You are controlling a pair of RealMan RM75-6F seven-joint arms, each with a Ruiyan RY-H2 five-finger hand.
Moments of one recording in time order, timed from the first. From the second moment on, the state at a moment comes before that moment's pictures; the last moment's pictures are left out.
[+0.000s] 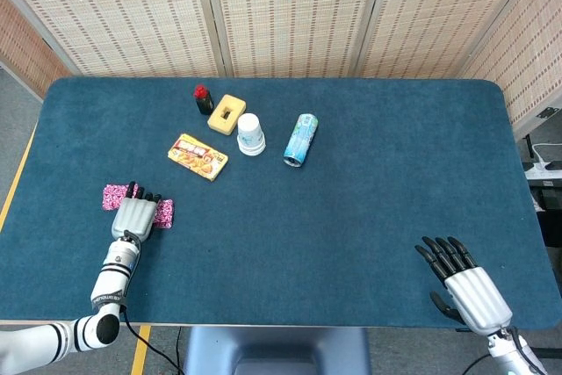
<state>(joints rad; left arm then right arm) -0.69 -1.56 -0.05 -1.34 0.78 1.07 0.77 0.09 -1.12 -0.12 -1.62 -1.78 1.43 -0.11</state>
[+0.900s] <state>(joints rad) -0.54 -1.49 -0.01 -1.22 0.89 1.05 0.58 0.09 -1.13 -0.13 -1.62 -1.79 1.43 -0.13</state>
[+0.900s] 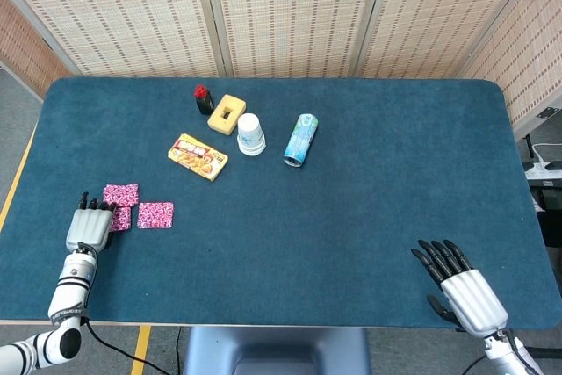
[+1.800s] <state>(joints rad) -0.43 -1.36 -0.02 -1.49 1.07 1.25 0.51 0.09 -1.12 -0.13 -1.62 -1.79 1.43 -0.12</state>
